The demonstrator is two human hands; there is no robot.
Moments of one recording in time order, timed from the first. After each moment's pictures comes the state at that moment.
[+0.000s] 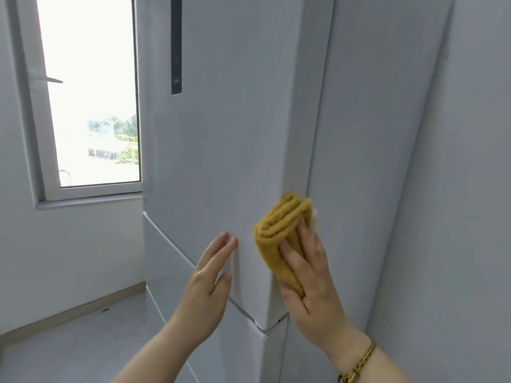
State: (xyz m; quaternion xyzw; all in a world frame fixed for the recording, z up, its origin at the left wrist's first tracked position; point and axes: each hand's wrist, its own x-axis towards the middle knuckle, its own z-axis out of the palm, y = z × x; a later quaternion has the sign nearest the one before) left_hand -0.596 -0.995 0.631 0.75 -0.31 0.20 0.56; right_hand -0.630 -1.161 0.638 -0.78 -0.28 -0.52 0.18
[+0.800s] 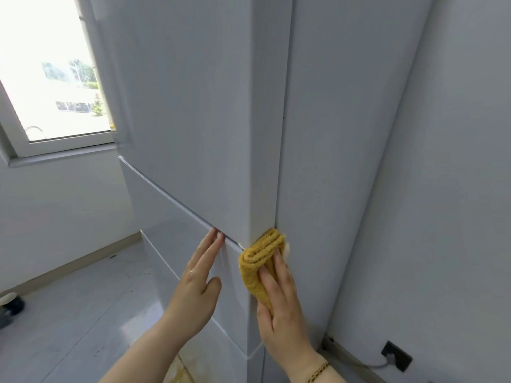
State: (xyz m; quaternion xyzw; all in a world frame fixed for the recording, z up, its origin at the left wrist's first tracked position) left_hand -0.623 -0.994 0.536 0.83 -0.28 0.07 0.49; right_hand -0.670 -1.133 0.480 -0.85 -0.10 -0.41 0.30
